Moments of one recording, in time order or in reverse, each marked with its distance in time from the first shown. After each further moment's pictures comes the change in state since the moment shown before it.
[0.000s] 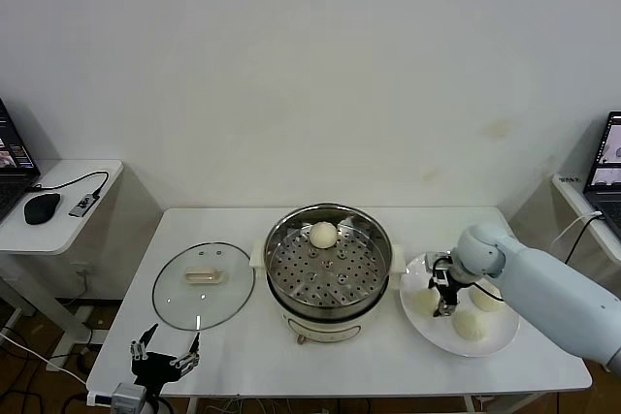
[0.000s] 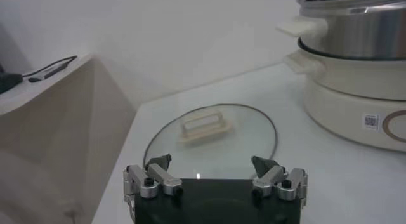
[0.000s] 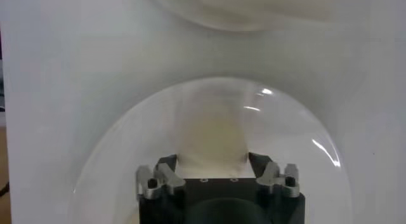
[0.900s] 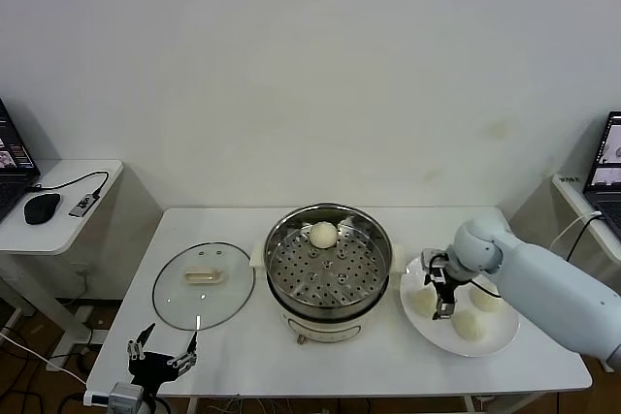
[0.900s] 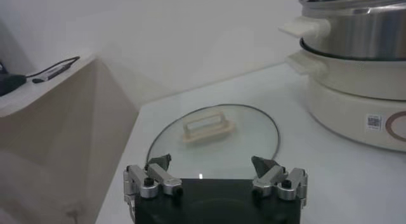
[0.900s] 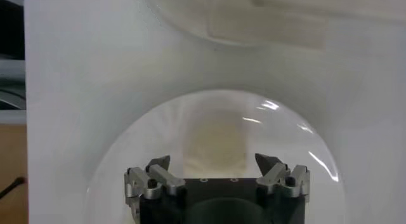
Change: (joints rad) left arm -0.001 0.005 -0.012 -0.004 -0.004 0.003 0.001; right arm 0.026 0.012 -0.027 0.011 -0.014 -0.002 -0.025
